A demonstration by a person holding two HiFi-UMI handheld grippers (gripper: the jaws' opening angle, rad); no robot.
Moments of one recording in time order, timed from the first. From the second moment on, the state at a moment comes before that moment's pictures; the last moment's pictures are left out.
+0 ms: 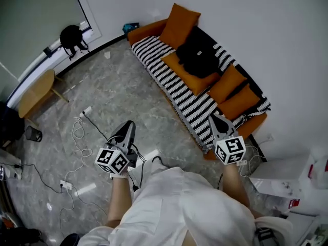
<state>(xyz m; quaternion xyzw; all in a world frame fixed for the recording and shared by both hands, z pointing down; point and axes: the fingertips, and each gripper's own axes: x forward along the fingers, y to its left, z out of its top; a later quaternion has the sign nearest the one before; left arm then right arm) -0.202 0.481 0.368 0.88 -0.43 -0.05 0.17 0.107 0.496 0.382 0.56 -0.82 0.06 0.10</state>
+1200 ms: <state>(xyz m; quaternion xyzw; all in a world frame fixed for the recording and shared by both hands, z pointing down) -0.330 0.372 0.411 0.88 -0.43 -0.03 0.20 -0.010 0.357 0.424 0.54 -0.82 0.11 0.14</state>
